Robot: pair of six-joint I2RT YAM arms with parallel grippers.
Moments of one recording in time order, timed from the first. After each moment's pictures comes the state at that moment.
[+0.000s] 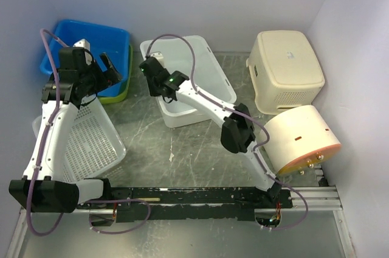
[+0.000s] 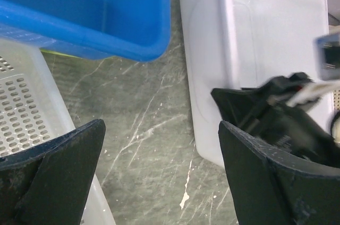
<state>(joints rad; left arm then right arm) -0.03 1.23 1.38 -0.77 0.06 -0.47 0.90 2.32 2.25 -0.69 0.33 0.42</state>
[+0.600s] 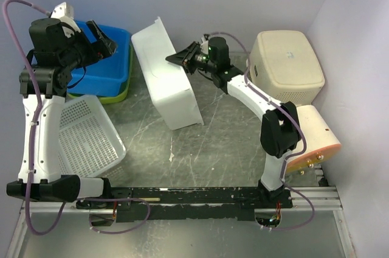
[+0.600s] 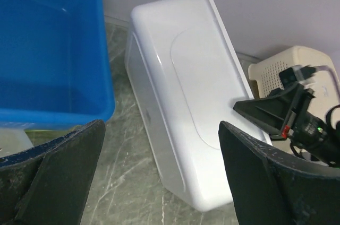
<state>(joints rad) -0.03 1.31 1.81 -0.81 0.15 -0.43 0.54 1.87 1.65 0.04 -0.46 1.21</state>
